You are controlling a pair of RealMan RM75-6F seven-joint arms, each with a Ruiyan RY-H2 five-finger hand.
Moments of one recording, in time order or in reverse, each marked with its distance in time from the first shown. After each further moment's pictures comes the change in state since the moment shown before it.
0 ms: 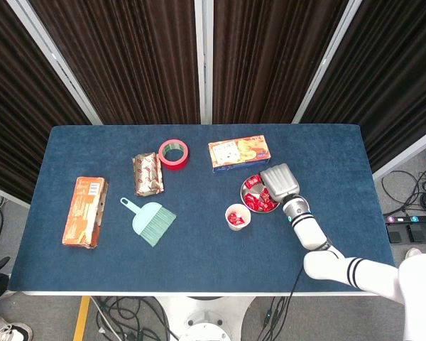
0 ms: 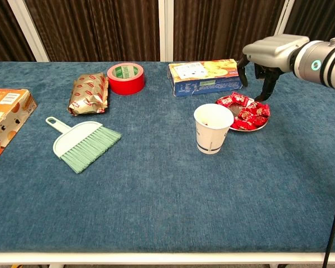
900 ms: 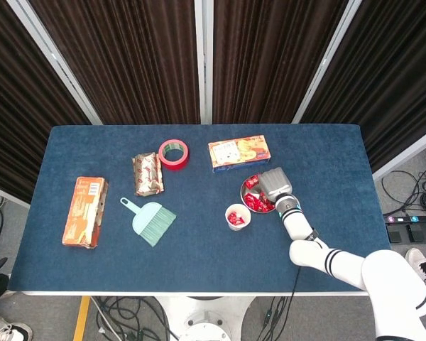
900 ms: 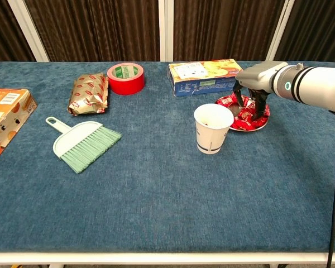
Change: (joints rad) left arm 0.006 -0.007 0.001 0.021 -0.005 -0.002 -0.018; right arm 0.081 -0.158 -0.049 0.266 0.164 -0.153 -0.068
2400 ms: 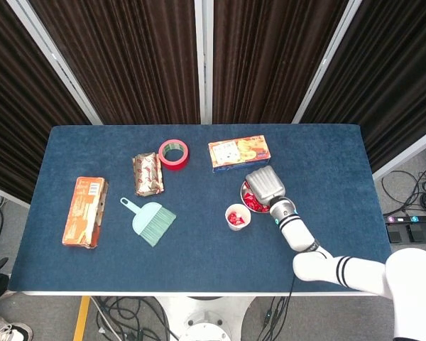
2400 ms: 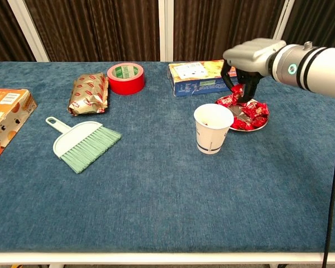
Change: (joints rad) left arm 0.001 0.000 -0.002 -0.006 0.008 0.016 0.004; right arm -0.022 0.154 0.031 -0.367 -0.162 0.212 0.029
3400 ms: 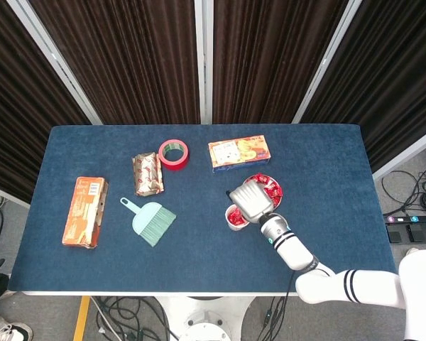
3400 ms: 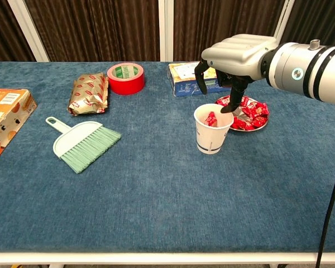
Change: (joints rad) left arm 0.012 0.007 -0.003 -0.006 -0.006 0.014 0.002; right arm -0.026 0.052 -0.013 -0.216 -0.127 0.066 -0.017
